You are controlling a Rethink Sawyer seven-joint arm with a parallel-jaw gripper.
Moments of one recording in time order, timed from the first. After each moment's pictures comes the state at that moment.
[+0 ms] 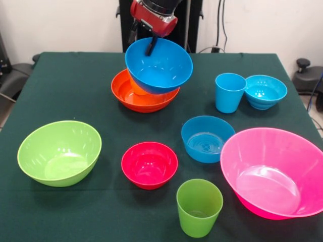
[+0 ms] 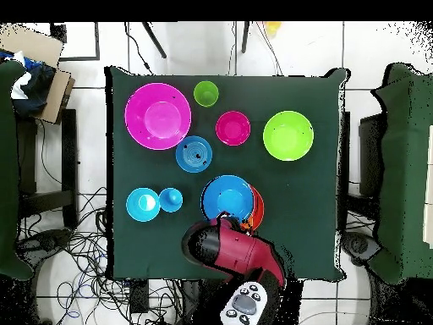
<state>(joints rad) 0.07 -0.58 -0.47 1.95 0.06 0.23 2.08</state>
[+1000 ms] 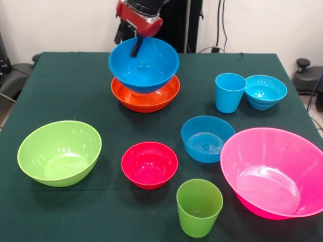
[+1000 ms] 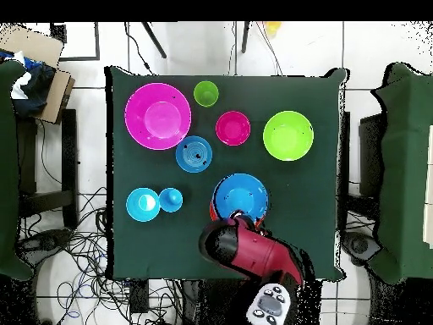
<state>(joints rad) -0.02 -0.58 -0.46 1.95 0.06 0.19 2.08</state>
